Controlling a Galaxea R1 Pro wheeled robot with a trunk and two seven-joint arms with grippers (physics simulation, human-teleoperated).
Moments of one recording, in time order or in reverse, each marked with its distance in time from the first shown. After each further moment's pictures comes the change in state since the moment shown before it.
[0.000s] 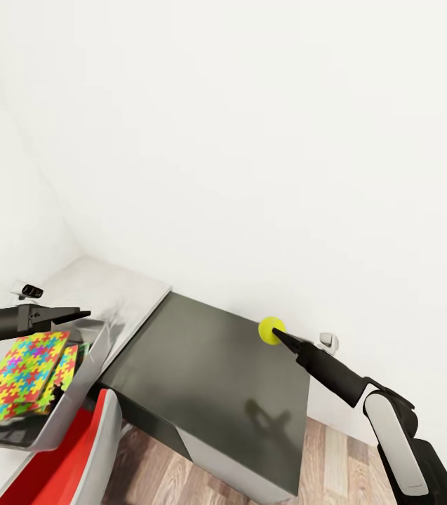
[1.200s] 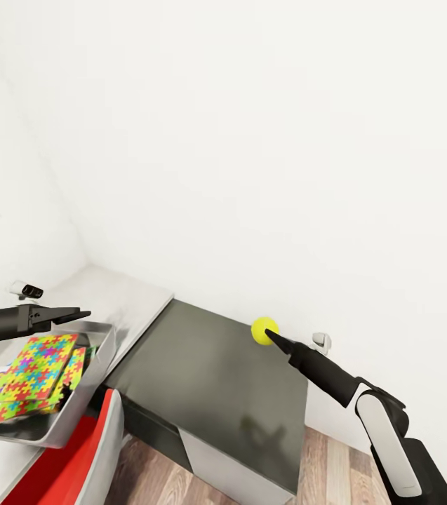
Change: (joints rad) left arm 0.001 0.000 0.000 0.000 0.000 0.000 0.000; right arm 0.000 -0.002 0.057 0.000 0.001 -0.043 -0.002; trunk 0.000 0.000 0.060
